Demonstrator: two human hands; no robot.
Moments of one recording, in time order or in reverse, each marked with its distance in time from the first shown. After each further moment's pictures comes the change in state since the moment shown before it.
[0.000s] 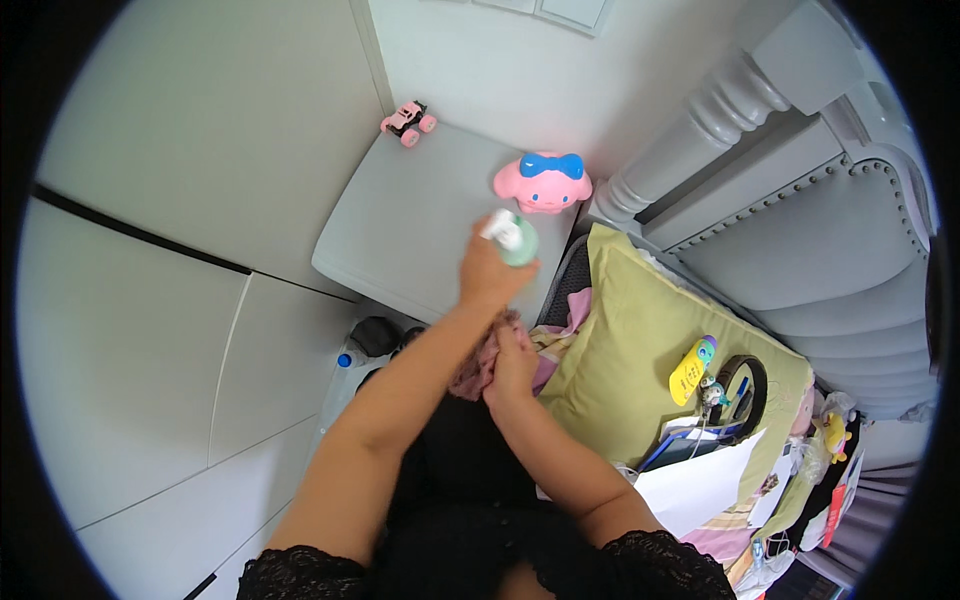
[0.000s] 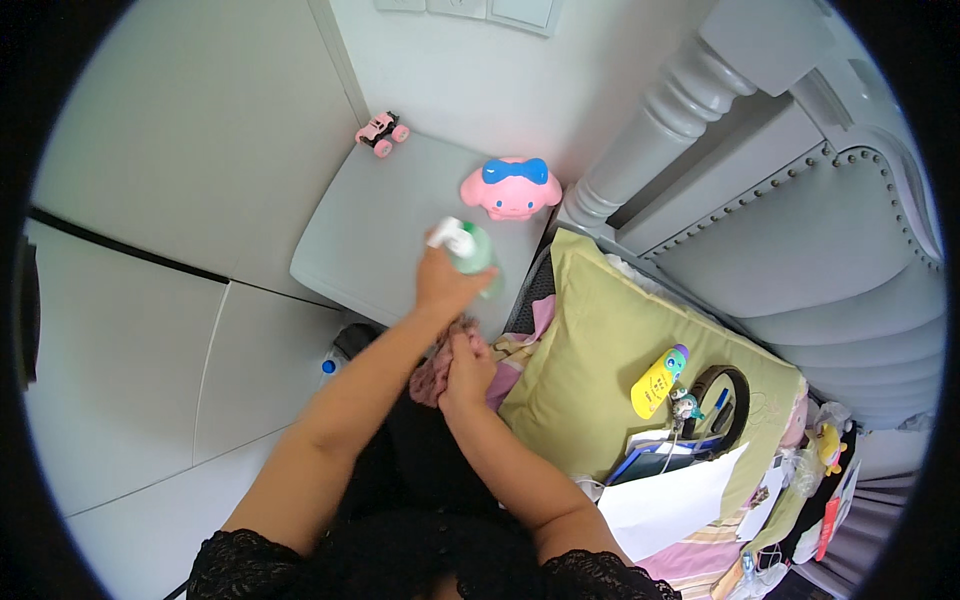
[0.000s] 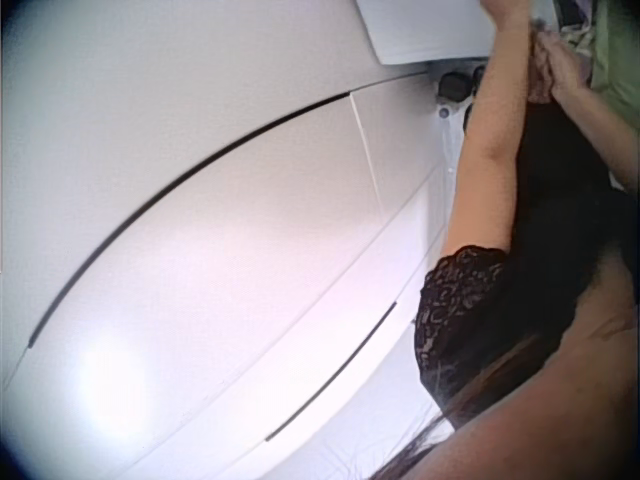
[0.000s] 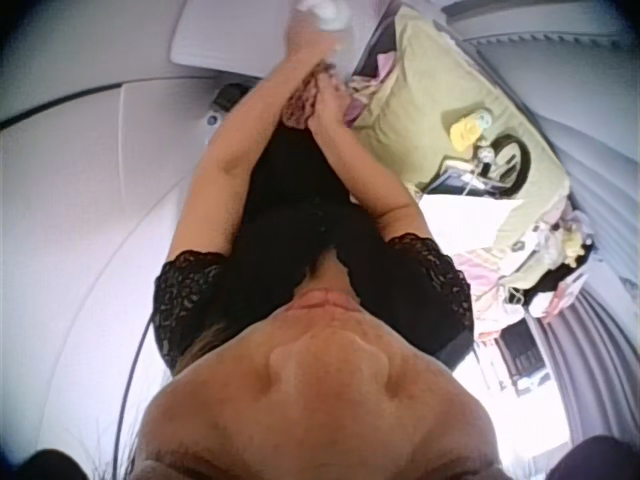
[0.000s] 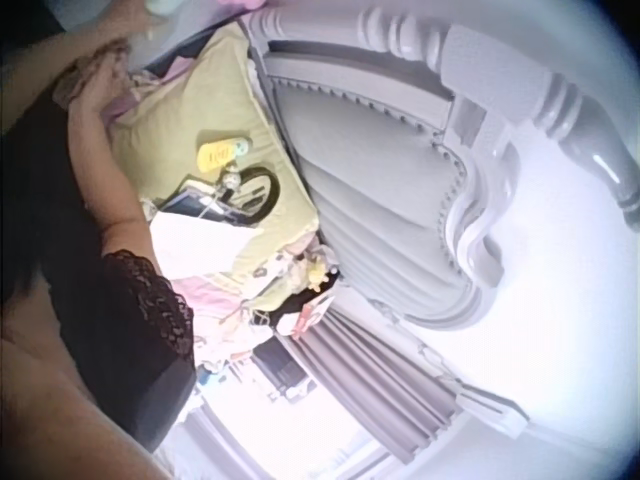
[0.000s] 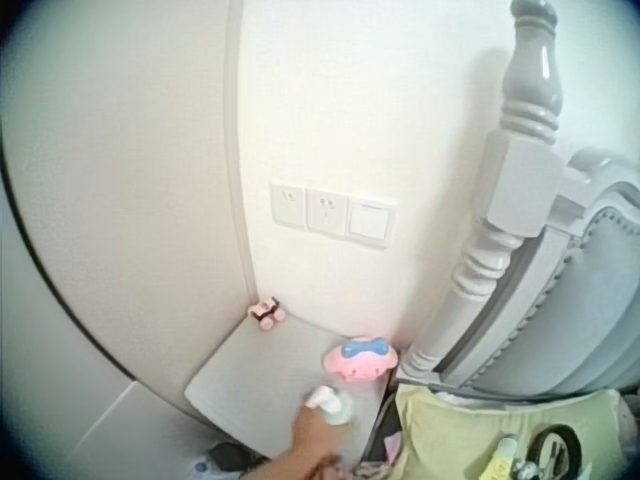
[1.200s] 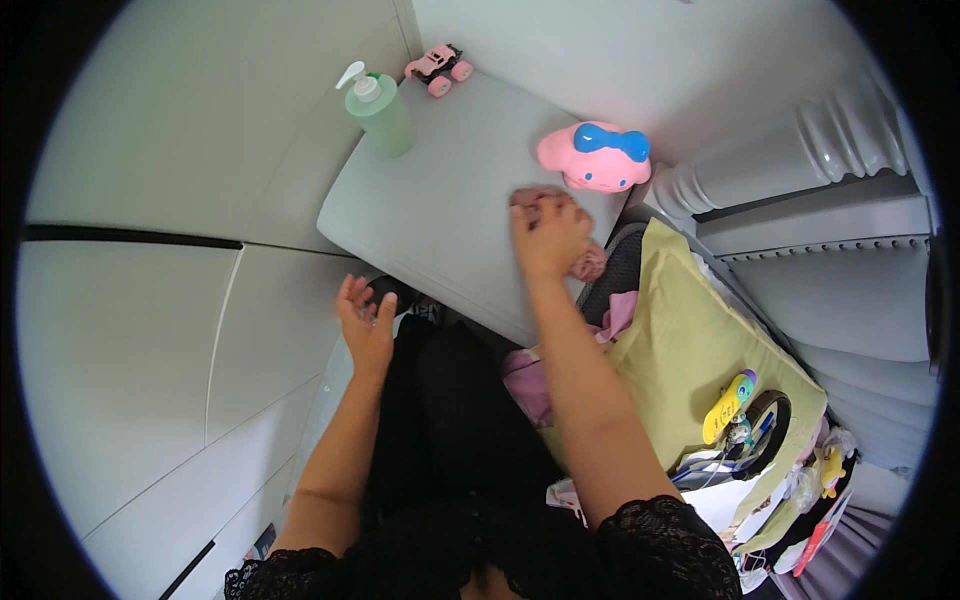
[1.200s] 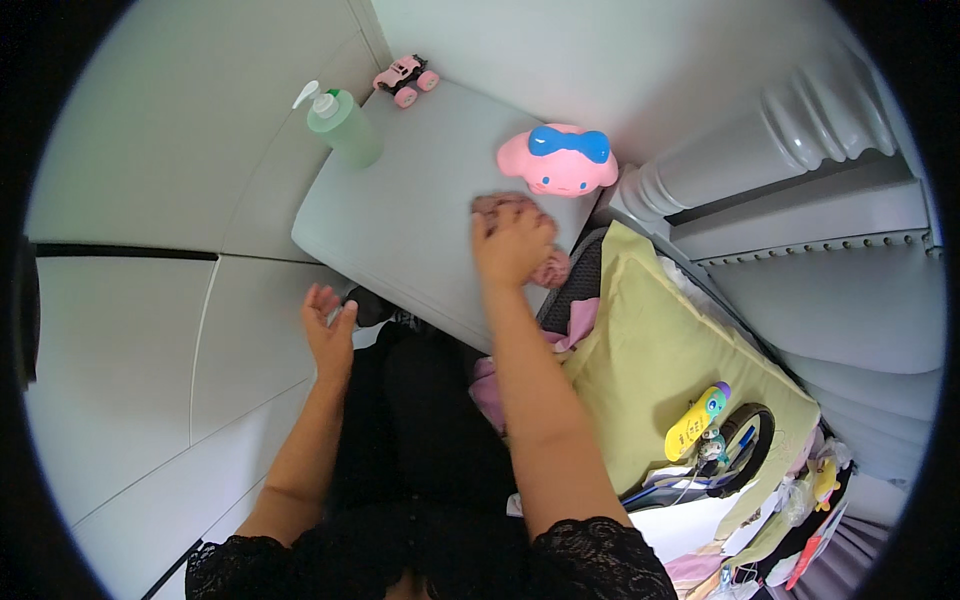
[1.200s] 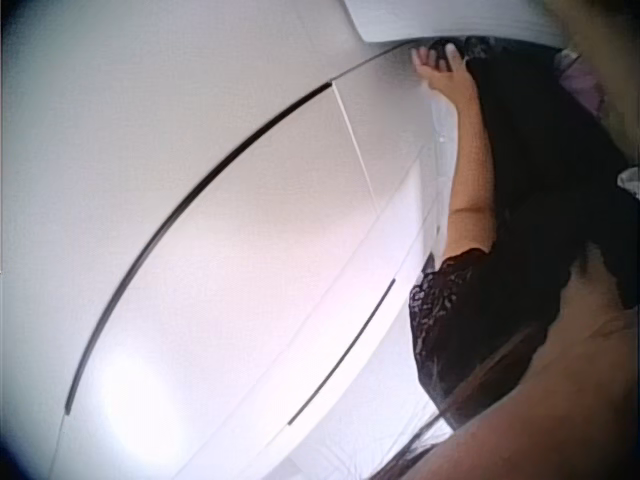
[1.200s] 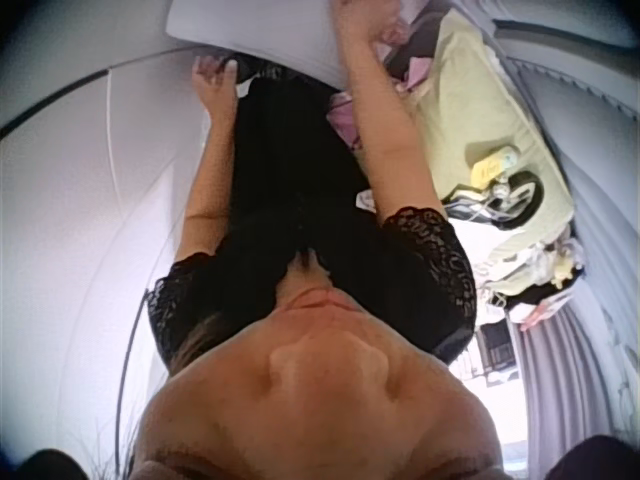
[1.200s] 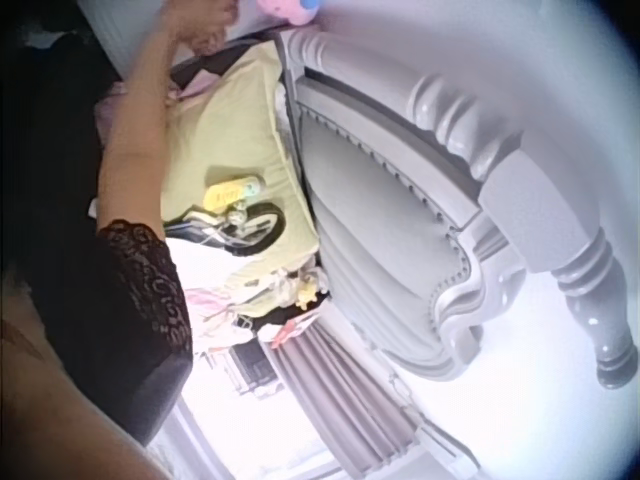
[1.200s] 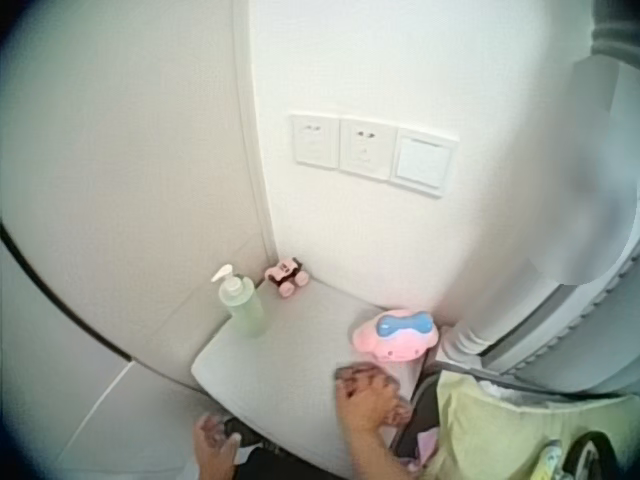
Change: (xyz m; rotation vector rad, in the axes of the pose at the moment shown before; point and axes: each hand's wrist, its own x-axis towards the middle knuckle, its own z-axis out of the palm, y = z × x) left_hand -0.096 -0.150 -0.131 -0.209 0.404 -0.313; right_hand 0.171 0.002 0.063 -1.643 0.089 -1.221
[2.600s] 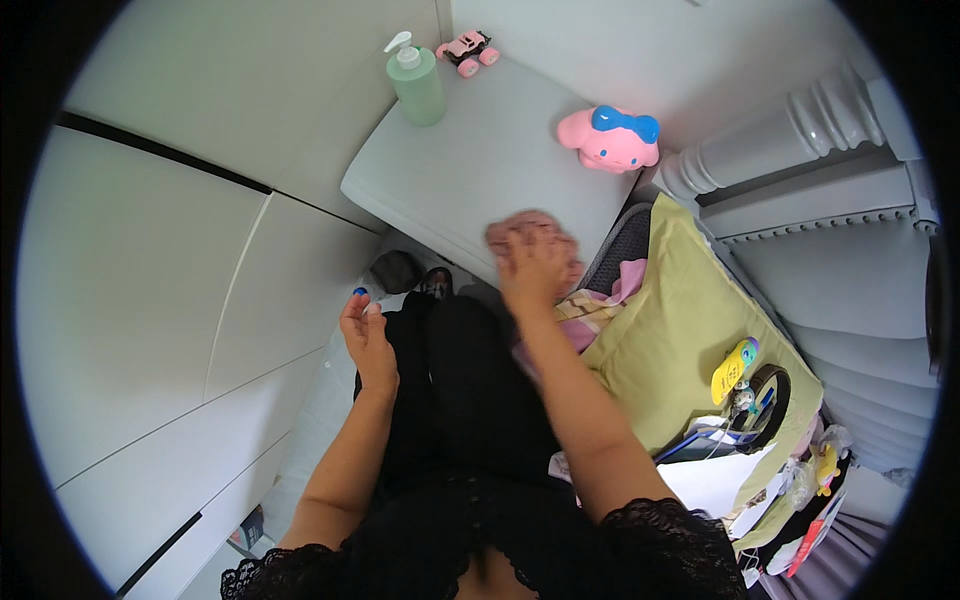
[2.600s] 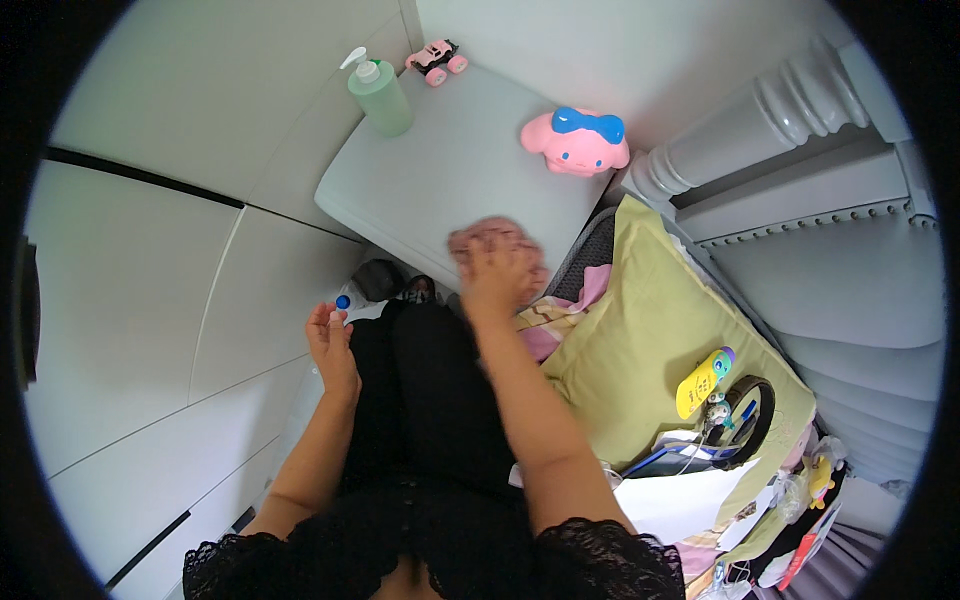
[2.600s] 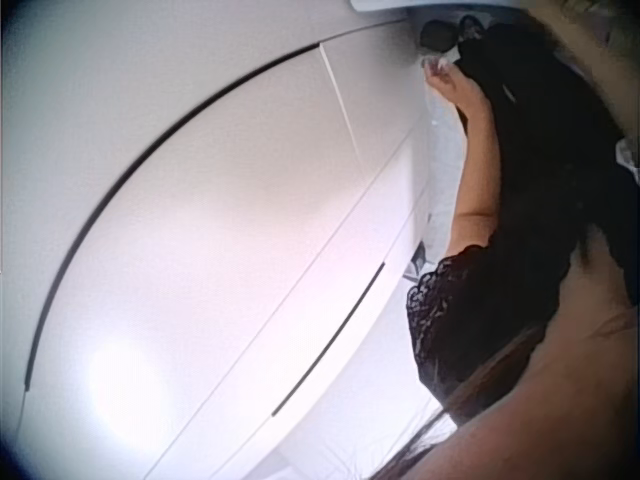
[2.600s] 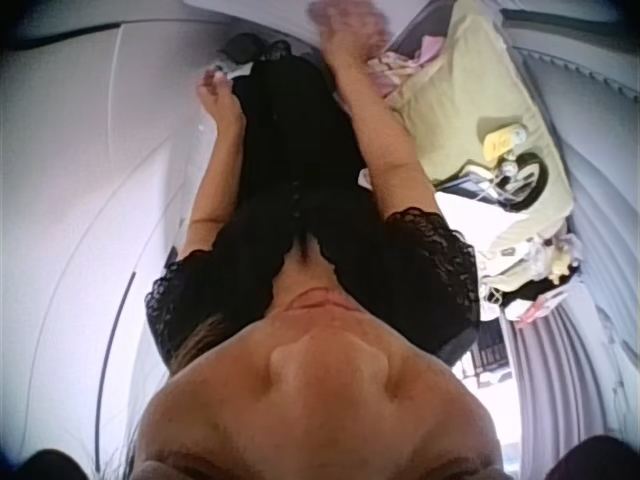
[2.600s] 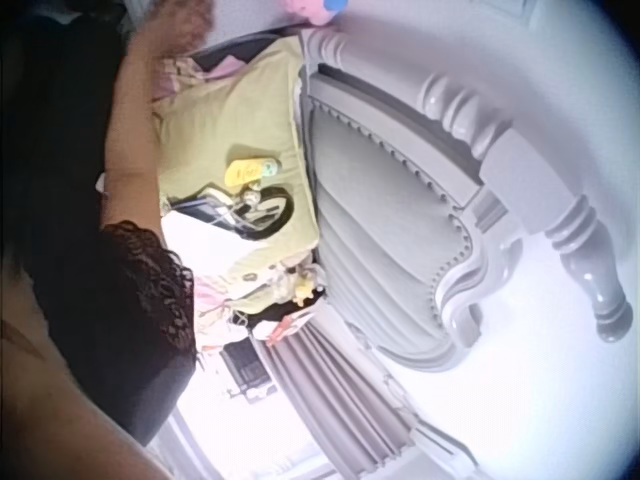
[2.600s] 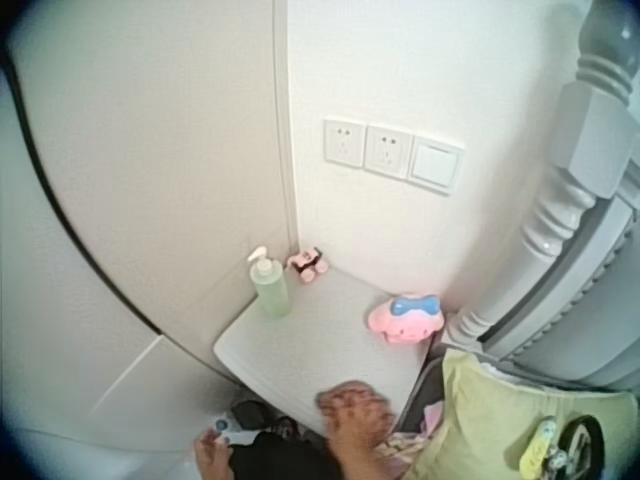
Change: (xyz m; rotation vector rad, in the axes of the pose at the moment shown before) left_hand -0.073 -0.007 -0.050 -0.254 0.162 -0.146; right_hand -0.110 -0.008 -0.034 0.018 -0.130 -0.283
